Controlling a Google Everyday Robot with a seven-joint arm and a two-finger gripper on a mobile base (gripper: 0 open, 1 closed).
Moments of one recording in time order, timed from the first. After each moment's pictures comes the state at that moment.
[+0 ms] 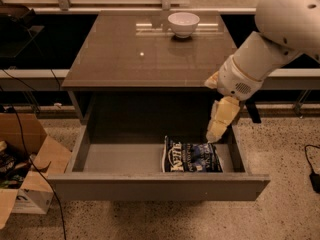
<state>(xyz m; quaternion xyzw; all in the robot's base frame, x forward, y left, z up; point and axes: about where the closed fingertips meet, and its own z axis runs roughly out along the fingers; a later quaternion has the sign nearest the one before) 0.525 -0.138 0.837 -0.63 0.75 0.13 0.17</state>
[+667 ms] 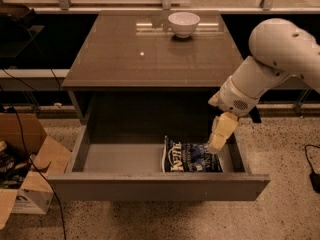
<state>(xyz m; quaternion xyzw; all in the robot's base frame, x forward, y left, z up) 0.525 -0.157 0.776 -0.60 0.77 0.15 0.13</state>
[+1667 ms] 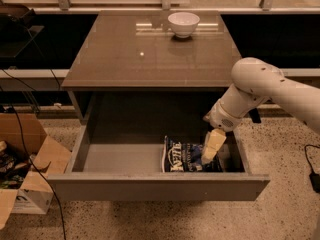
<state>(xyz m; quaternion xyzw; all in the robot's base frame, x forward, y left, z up) 0.563 -0.163 0.665 -0.60 0.78 0.17 0.11</state>
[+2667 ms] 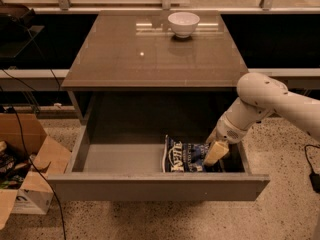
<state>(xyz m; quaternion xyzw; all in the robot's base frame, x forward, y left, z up) 0.544 -0.186 0.625 -0.56 0.80 0.18 0.08</state>
